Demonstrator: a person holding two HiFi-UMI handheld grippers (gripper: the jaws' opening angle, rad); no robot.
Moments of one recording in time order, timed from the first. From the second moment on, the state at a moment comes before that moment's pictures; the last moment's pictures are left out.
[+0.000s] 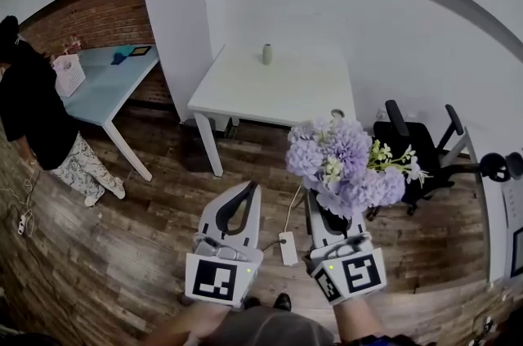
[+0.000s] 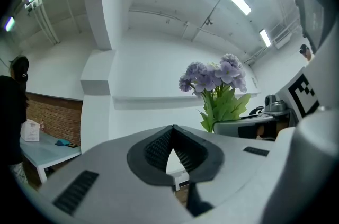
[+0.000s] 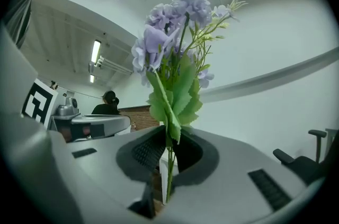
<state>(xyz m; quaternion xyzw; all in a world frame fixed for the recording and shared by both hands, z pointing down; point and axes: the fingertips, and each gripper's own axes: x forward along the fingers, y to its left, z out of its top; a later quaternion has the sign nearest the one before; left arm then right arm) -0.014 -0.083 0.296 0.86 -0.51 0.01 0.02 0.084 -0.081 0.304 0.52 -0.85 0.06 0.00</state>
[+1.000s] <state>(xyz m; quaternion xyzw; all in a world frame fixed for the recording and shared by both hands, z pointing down) -0.031 -0.087 0.317 0.86 -0.52 0.02 0.02 0.084 -0.093 0.311 0.53 -0.84 0.06 -0.02</state>
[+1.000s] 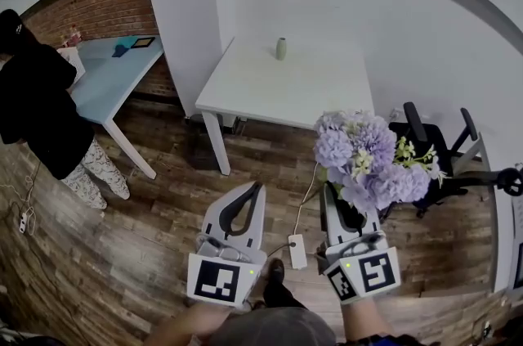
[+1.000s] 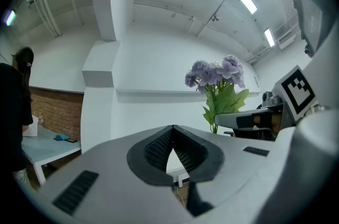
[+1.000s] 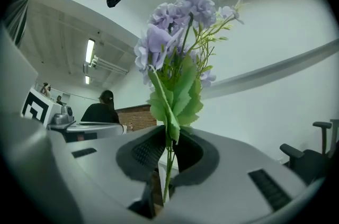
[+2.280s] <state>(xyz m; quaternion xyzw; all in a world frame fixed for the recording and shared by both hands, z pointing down) -0.026 -0.092 0.316 0.87 -0.49 -0.02 0.00 0.092 -0.081 0.306 0.55 -0.83 0.01 -0.02</state>
